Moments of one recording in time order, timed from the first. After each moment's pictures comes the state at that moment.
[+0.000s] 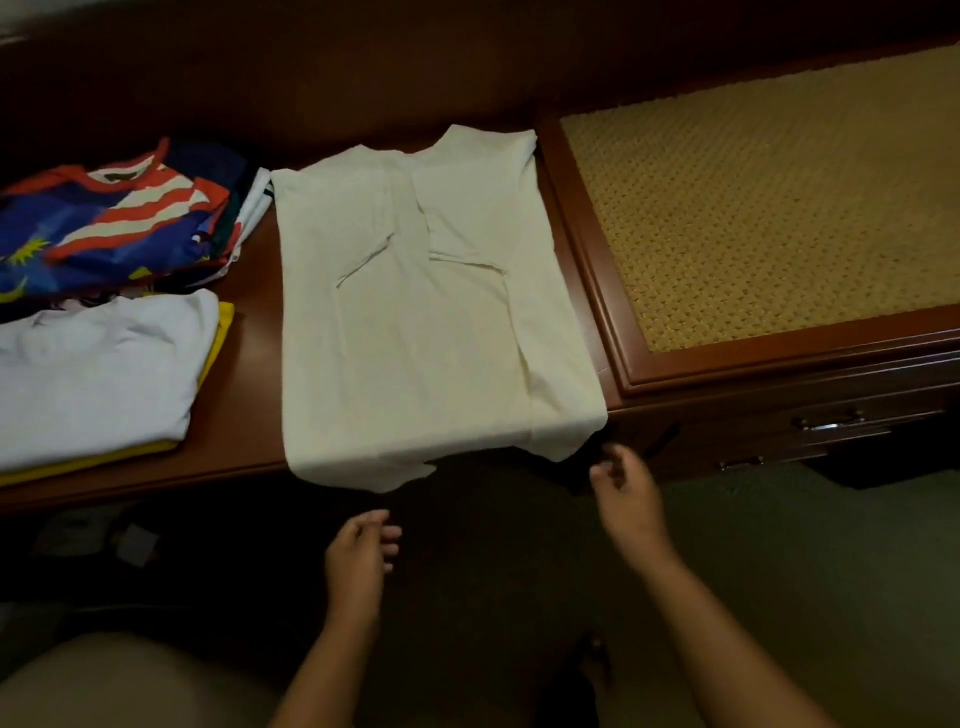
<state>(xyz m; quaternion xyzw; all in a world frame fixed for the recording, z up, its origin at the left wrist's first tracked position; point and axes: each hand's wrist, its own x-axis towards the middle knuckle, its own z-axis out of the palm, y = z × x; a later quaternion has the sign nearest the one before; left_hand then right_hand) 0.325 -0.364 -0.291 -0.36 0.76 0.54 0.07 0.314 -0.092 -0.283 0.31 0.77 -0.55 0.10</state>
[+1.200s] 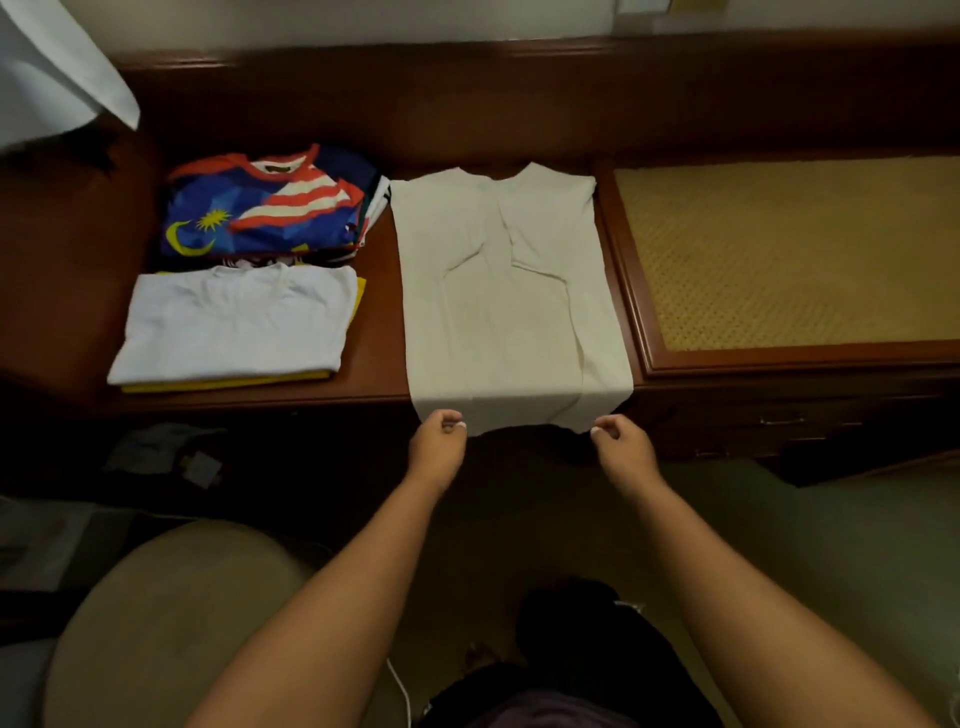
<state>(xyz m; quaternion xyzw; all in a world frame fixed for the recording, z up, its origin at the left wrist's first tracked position) 0.333 -0.401 -0.133 -0.22 0.82 0.49 0.17 0.353 -0.169 -0.142 0.29 0.81 -0.49 0.13</state>
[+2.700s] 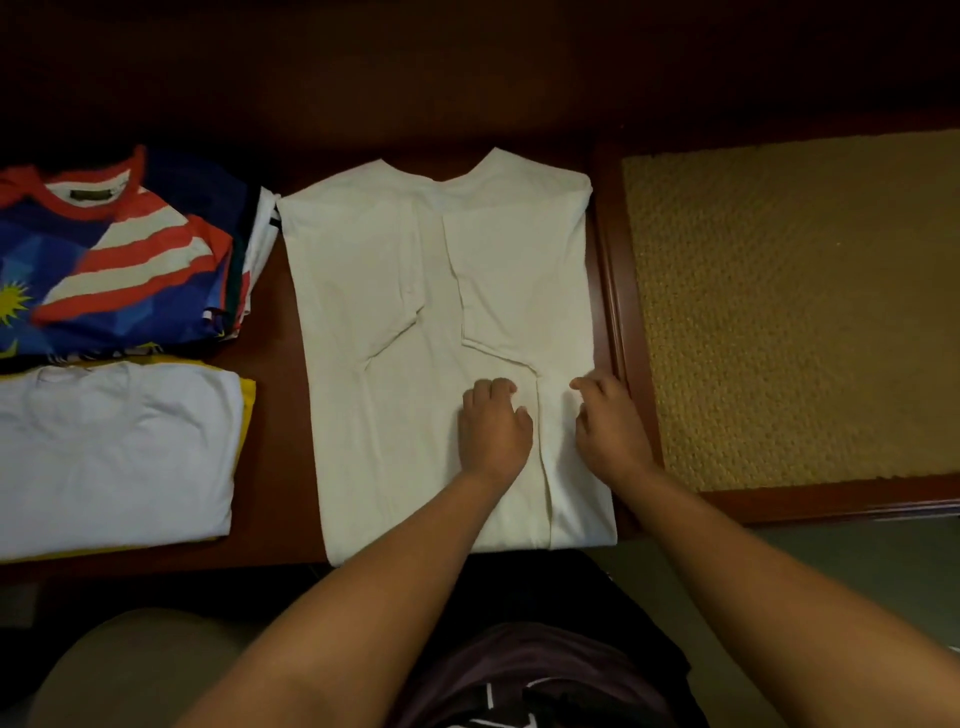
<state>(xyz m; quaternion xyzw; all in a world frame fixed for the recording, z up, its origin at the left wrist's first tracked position) 0.072 -0.243 -0.189 -0.06 0.94 0.28 0.19 0.084 -0.090 -0.190 0.04 0.96 -0.25 0.14</state>
